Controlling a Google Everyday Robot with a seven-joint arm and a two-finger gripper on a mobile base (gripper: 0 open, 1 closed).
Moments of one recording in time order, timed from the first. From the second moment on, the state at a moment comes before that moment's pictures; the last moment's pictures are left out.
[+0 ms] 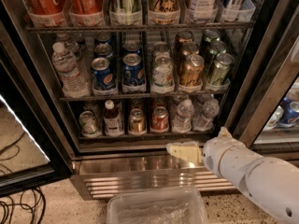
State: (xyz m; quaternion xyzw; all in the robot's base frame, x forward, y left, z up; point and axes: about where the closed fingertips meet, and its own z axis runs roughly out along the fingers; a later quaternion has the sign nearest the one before) arm 0.477 -0.147 0.751 -0.14 0.86 0.10 0.49
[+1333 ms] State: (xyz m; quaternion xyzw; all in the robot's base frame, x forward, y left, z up) arm 0.521 -0.181 0.670 -0.04 0.83 0.12 0.54
